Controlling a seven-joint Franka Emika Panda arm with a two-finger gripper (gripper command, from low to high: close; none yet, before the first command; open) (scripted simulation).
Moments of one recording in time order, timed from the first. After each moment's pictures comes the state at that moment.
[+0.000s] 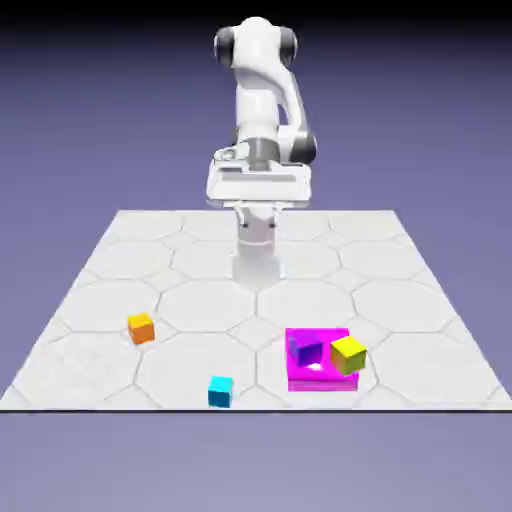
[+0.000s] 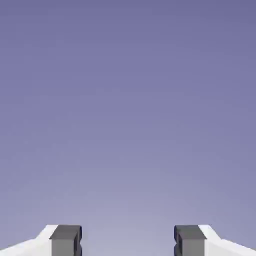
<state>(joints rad) -0.01 -0.53 0.00 -2.78 0.03 3.00 0.76</state>
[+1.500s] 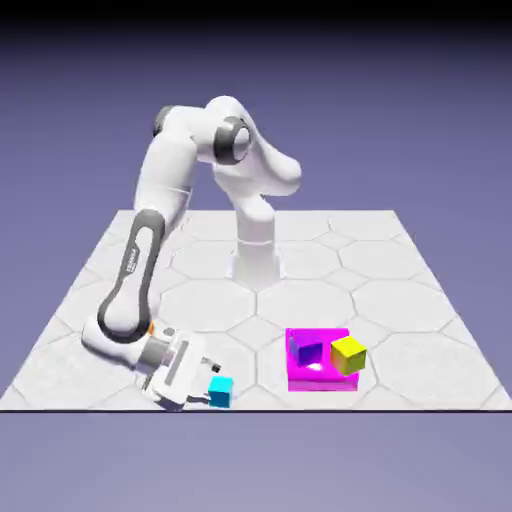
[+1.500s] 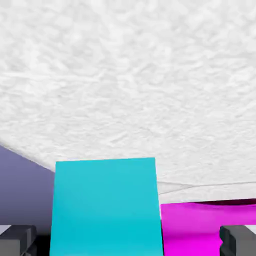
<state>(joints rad) -0.30 0.81 -0.21 -1.92 1.21 1.67 1.20</state>
